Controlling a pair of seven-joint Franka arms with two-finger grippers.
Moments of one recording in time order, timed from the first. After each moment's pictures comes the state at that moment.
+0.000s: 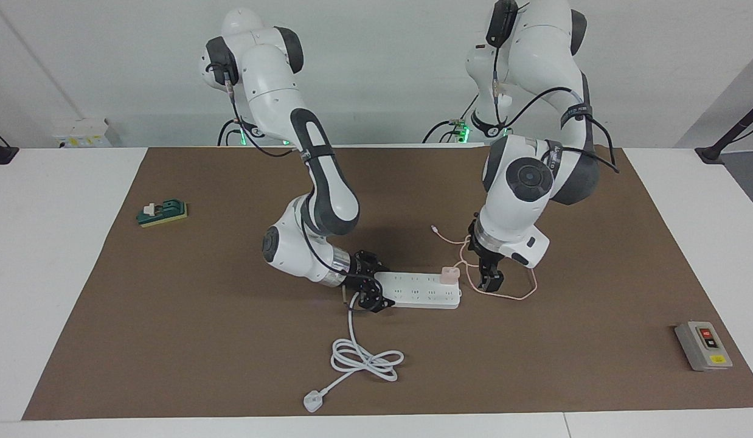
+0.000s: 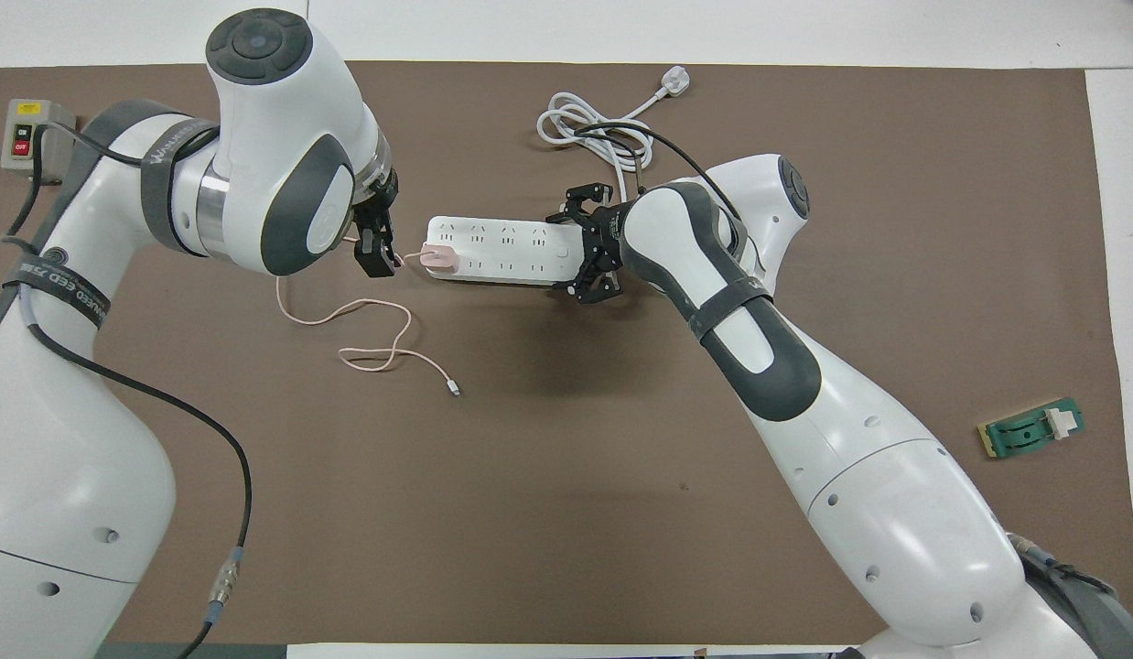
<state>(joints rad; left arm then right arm) -0.32 0.52 -0.09 -1.37 0.03 1.82 -1.97 0.47 0.75 -0.11 -1.49 1.12 2.22 1.13</state>
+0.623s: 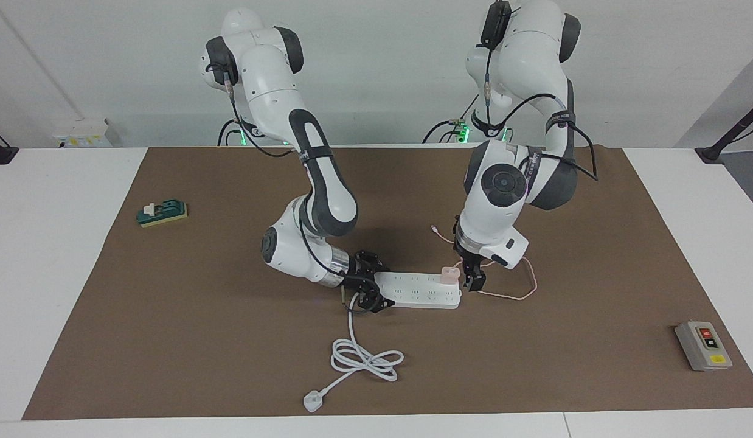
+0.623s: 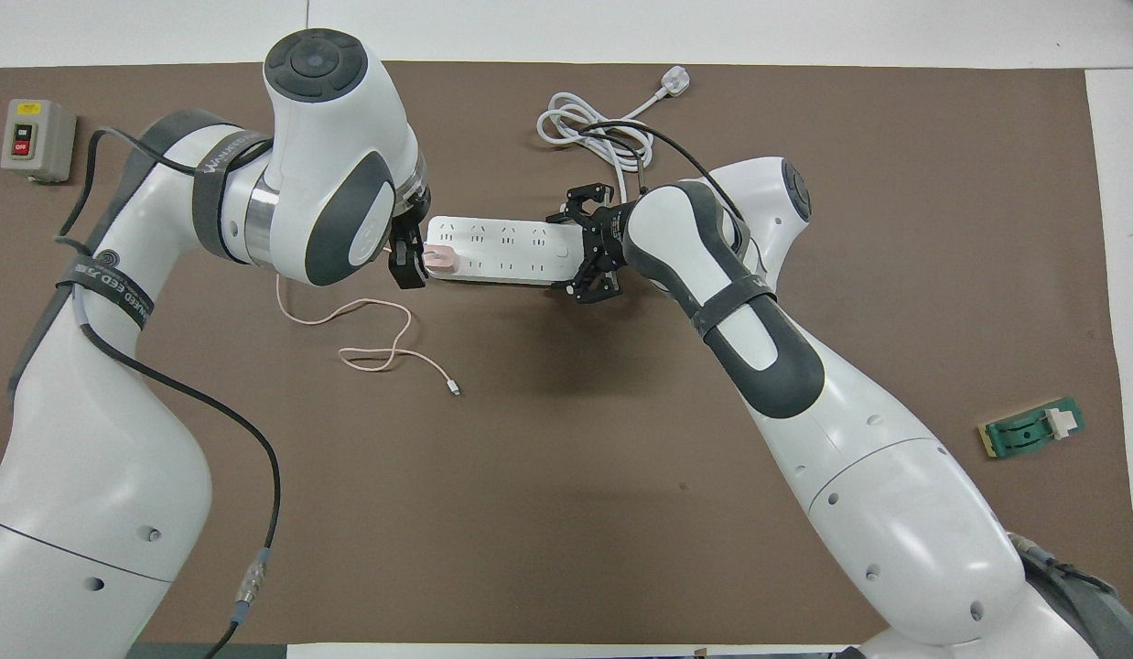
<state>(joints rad) -0.36 0.54 -0.09 -1.37 0.03 1.82 -2.04 0.47 0.75 -0.11 -1.50 1.15 2.22 1.13</state>
